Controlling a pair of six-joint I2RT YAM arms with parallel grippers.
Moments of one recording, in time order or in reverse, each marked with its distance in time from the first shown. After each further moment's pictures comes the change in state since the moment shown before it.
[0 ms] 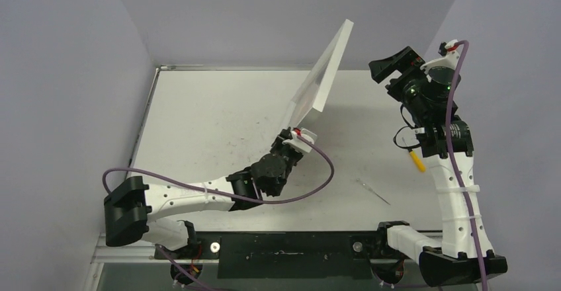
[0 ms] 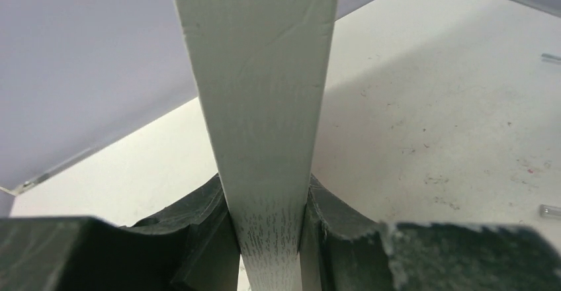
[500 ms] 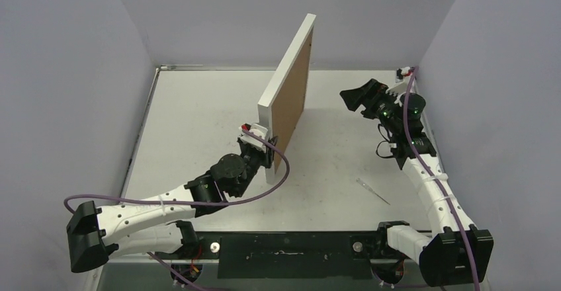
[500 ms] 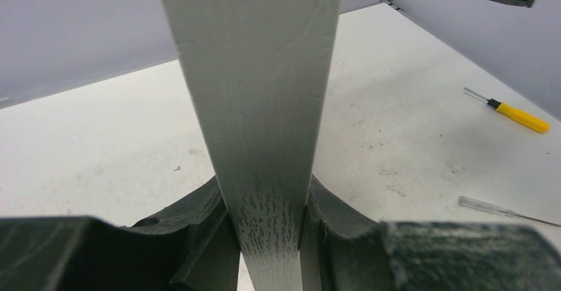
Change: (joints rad) left arm 0.121 -0.368 -0.217 -0.155 0.184 -0.341; right arm 0.000 -0.026 -0.550 0.520 -0.273 -0.081
